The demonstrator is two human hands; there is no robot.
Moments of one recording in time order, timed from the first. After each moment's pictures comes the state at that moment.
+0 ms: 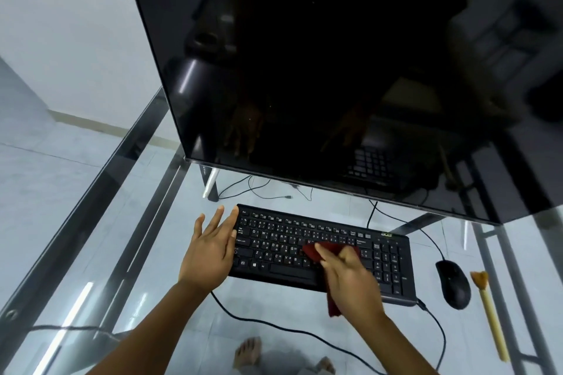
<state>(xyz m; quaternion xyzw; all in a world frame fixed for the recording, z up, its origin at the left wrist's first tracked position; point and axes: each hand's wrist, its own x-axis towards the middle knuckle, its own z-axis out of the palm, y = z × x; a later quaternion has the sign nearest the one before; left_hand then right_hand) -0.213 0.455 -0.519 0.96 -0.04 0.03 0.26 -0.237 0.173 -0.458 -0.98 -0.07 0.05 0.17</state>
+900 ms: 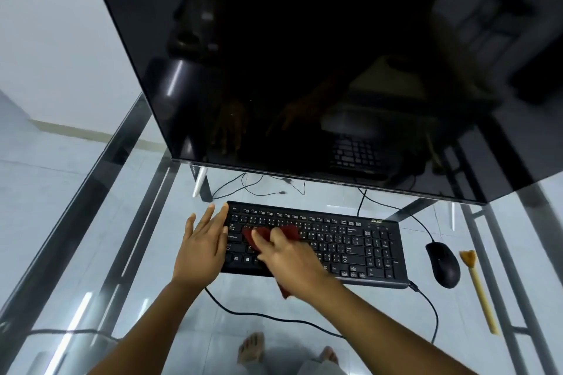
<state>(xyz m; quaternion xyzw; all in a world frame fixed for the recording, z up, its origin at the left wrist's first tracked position) -0.212 0.456 -0.521 0.96 -0.05 0.03 0.26 -0.212 0.252 -0.459 -0.95 -0.27 0.12 0.06</state>
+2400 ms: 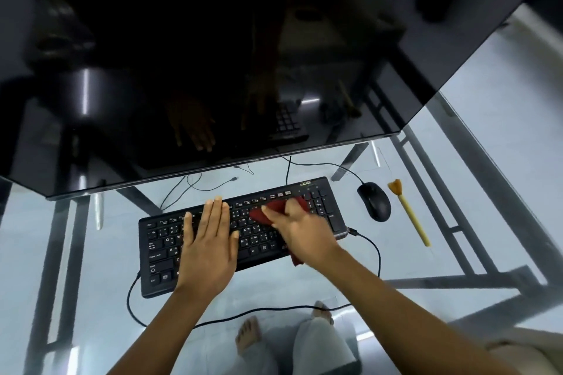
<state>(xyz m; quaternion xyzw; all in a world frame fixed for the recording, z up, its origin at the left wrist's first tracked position) -0.204 0.327 -0.499 0.97 -0.21 -0.01 0.09 -0.226 0.116 -0.456 -0.98 -0.02 0.06 0.17</state>
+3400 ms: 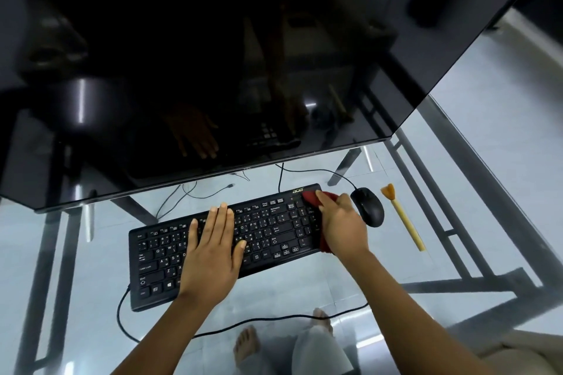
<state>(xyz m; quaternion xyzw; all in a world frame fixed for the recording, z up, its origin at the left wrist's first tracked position) -0.203 0.312 -0.503 0.97 -0.23 -0.03 0.08 -0.232 0.050 -0.465 -0.97 0.22 0.02 0.14</state>
